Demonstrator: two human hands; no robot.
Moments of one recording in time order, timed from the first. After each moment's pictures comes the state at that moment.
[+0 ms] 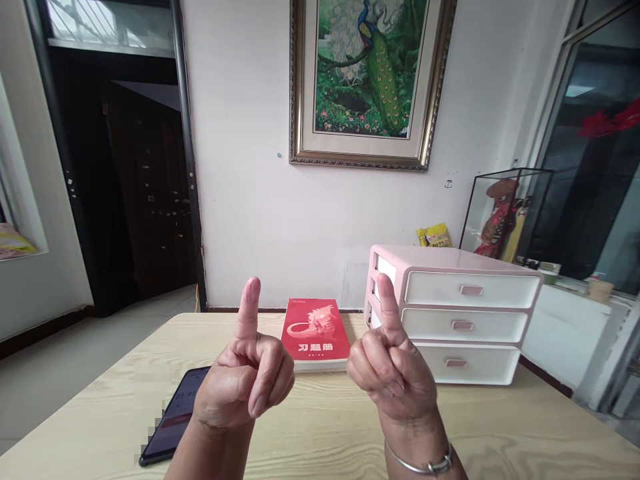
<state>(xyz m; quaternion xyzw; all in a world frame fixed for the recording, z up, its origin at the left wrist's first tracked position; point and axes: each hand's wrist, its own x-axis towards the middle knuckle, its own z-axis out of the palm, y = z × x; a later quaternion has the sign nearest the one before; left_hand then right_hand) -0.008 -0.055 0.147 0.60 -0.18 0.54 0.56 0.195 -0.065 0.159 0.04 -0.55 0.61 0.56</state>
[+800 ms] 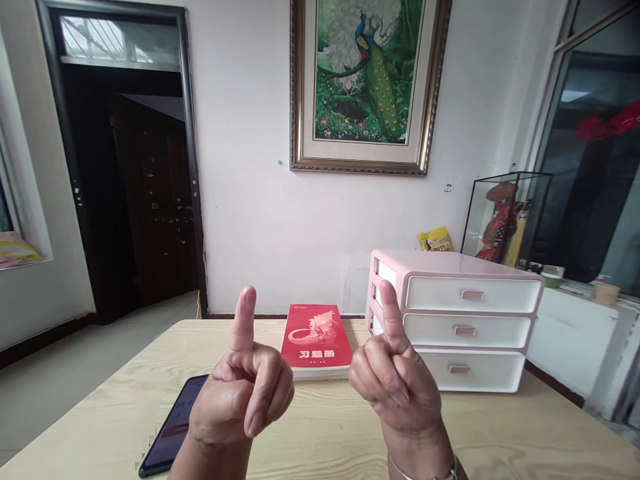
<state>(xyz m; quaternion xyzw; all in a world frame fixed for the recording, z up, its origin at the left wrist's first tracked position) -0.005 -0.064 0.153 0.62 -0.20 0.53 0.54 0.194 -0.069 0.159 0.04 -0.55 0.61 0.58</state>
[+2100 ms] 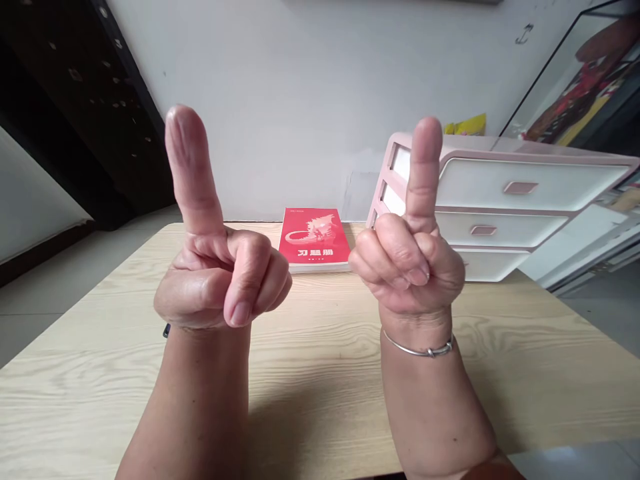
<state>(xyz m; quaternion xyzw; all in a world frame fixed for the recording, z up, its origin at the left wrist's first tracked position) -0.024 -0.046 0.150 0.52 -0.02 0.61 0.60 0.198 -0.055 0.167 -0.10 -0.52 0.61 0.59</state>
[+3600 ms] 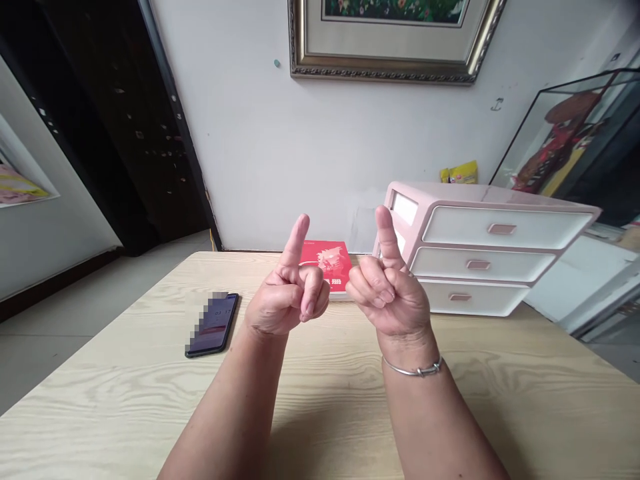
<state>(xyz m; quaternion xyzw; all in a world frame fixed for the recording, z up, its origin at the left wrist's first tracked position) 0.007 -0.038 0.136 0.60 -0.03 0.52 0.61 0.188 -0.045 0.155 -0.01 -0.55 0.62 0.56</state>
